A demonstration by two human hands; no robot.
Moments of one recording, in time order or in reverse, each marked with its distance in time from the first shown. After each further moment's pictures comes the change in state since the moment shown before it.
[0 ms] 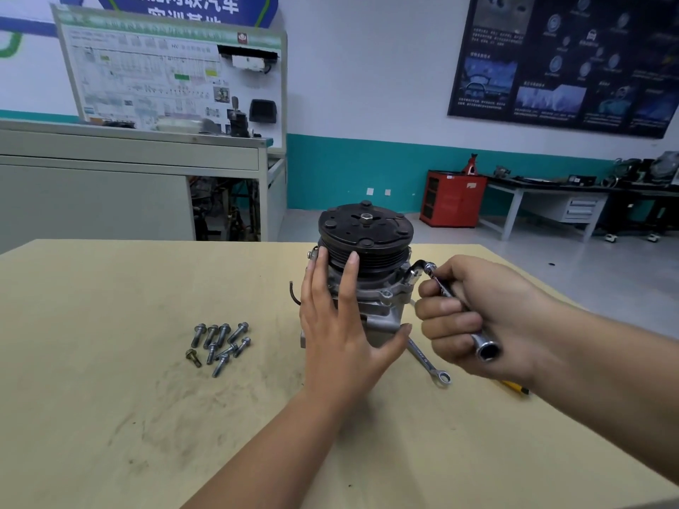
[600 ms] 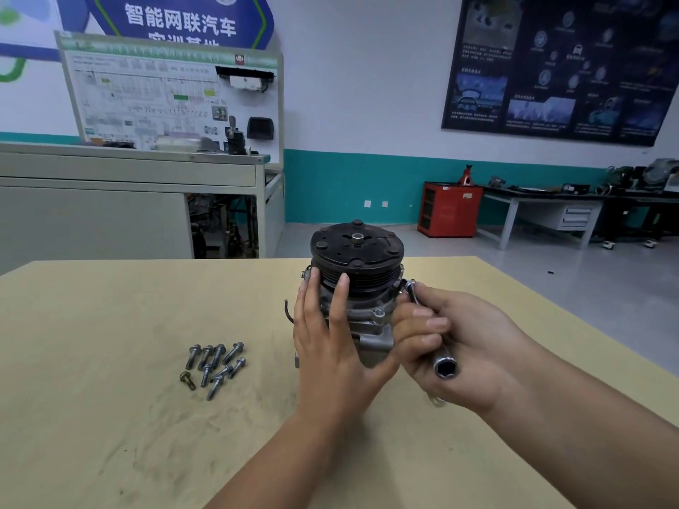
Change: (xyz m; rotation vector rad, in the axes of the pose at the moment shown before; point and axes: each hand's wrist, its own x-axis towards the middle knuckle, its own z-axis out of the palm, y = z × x) left_hand 0.001 0.004 0.000 -0.071 0.044 0.009; right_hand 0.006 0.013 0.009 0.507 -0.097 0.006
